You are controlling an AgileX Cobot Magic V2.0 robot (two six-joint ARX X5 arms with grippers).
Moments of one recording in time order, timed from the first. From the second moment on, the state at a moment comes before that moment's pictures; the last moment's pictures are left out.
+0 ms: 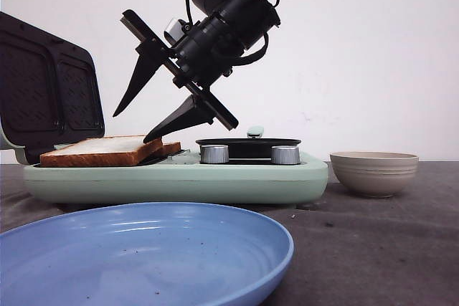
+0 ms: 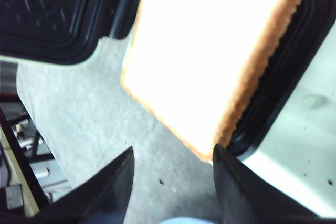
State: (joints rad) left arm -0.44 0.53 0.82 -0.66 -0.47 -0.19; right arm 0.69 2.01 1.59 -0.43 -0.58 0.60
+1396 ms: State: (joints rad) left arm -0.44 0.53 0.82 -0.66 -0.47 -0.19; right arm 0.65 1.39 1.59 -0.63 -0.07 0.13
